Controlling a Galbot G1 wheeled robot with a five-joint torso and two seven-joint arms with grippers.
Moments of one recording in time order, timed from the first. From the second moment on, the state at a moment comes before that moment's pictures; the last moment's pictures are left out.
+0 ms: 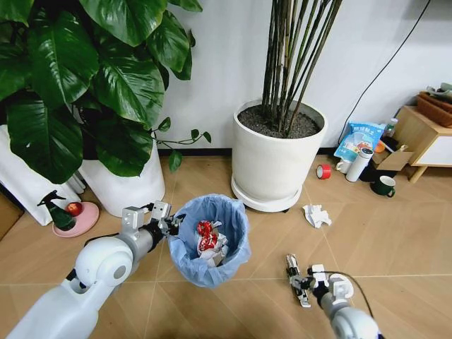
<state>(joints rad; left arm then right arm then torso) 1.13 -0.87 -0.28 -2.12 -0.87 0.74 -0.20 -1.40 1.17 0.36 1.47 0.49 -0.18 -0.01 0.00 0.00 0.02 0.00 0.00</state>
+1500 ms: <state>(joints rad) 1.14 -0.84 -0.27 -2.15 -0.89 0.74 -0.21 -1.33 1.24 0.36 1.45 0.51 -0.19 0.07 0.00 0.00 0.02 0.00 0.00</state>
